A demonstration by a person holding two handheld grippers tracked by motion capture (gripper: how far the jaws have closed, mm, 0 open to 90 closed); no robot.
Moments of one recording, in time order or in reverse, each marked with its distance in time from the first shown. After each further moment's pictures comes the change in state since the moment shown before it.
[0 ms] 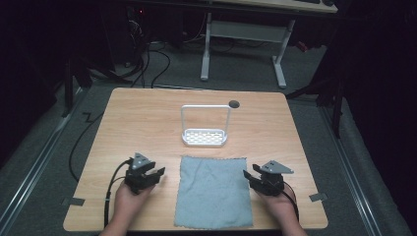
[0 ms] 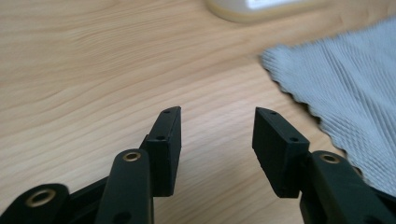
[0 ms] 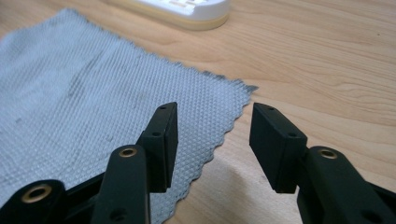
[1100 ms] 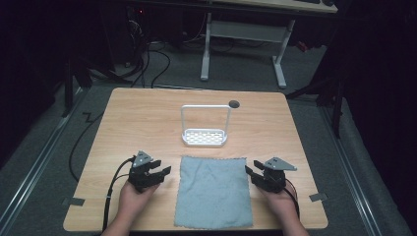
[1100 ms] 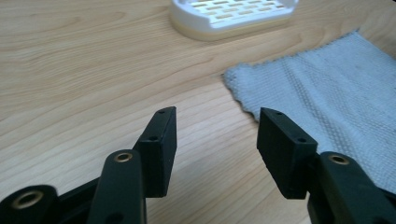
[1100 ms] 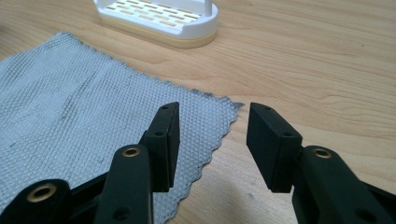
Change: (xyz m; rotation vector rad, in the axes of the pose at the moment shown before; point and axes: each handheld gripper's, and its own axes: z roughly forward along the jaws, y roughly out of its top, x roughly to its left) left arm -0.022 0.011 0.011 -0.022 -0.100 0.052; right arm -0.006 0.006 0.000 -0.031 -0.008 0.034
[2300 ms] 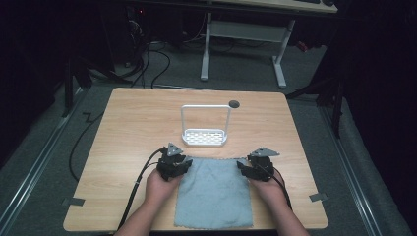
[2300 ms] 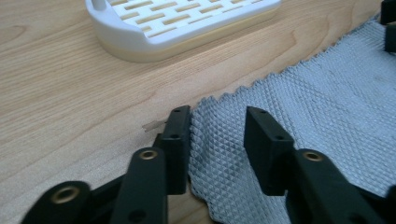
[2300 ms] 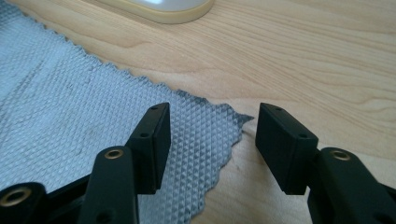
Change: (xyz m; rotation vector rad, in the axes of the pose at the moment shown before) left arm -0.032 0.029 0.071 0.082 0.005 0.042; right arm -0.004 0.014 0.052 0.150 -0.020 -0.003
